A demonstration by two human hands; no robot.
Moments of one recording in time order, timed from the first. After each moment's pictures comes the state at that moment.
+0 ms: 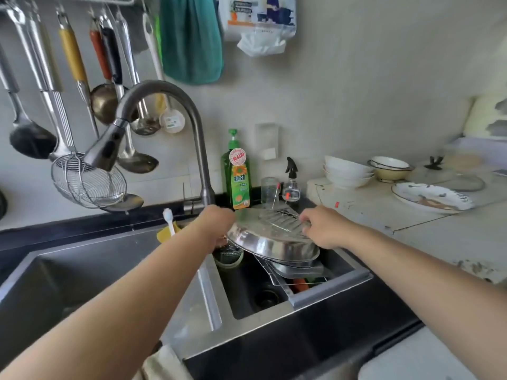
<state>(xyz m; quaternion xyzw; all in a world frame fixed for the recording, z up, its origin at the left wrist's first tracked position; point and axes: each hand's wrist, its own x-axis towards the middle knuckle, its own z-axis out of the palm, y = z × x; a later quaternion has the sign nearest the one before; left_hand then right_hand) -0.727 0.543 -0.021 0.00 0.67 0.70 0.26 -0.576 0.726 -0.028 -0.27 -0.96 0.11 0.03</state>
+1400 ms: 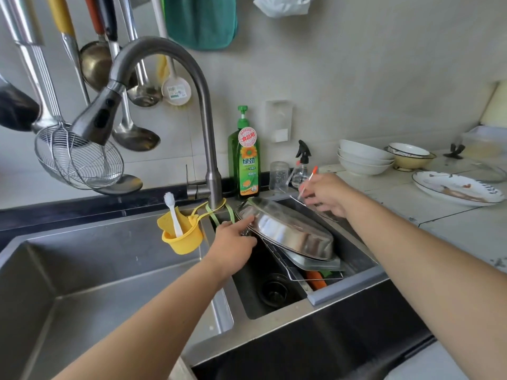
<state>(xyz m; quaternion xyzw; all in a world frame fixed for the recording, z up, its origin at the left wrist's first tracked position) -0.721 0.521 -0.098 0.26 0.78 0.53 0.21 -0.659 0.761 -0.038 -0.33 -0.80 0.47 0.15</state>
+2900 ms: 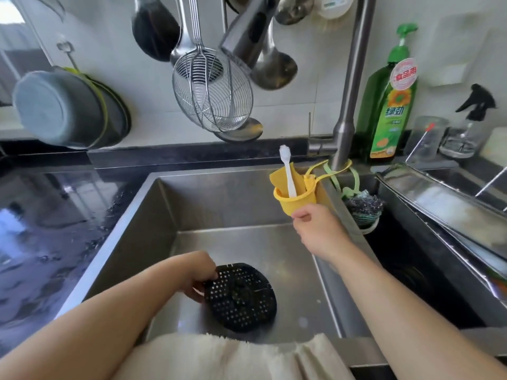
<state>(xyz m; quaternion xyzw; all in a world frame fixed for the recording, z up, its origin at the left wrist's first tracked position) -0.874 0.282 -0.229 -0.05 0.88 0.28 0.37 -0.779 0.518 -0.175 -0.21 -0.87 0.44 0.08</state>
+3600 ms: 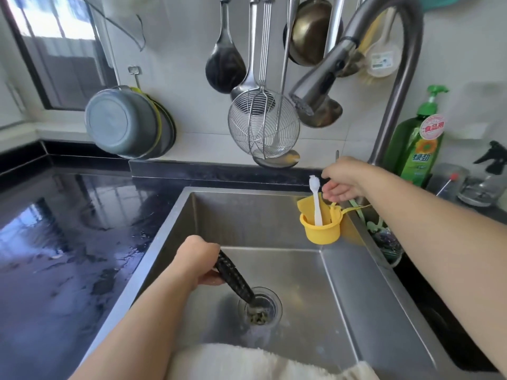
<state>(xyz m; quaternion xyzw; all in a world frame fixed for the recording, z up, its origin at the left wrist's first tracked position) -0.863 0.236 -0.157 -0.12 0.80 0.57 0.17 -0.889 0.537 -0.043 -0.28 -0.84 0.46 -0.02</state>
